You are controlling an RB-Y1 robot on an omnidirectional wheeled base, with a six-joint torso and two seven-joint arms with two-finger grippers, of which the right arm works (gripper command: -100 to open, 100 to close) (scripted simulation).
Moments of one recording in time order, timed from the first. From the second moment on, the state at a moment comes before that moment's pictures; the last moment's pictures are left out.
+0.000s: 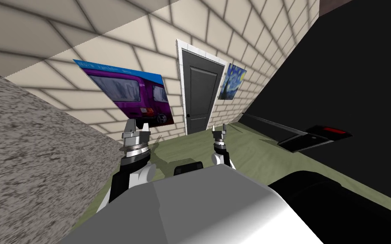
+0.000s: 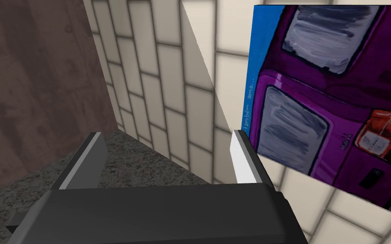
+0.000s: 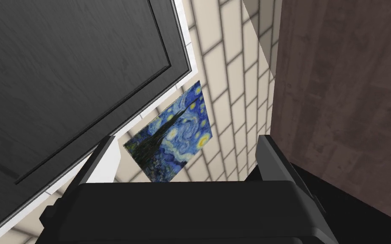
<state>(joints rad) 0.47 -0.08 0.07 -2.04 -0.25 -0.68 -0.25</state>
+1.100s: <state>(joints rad) 0.39 -0.11 0.09 -1.80 -0.38 -0.72 -0.44</state>
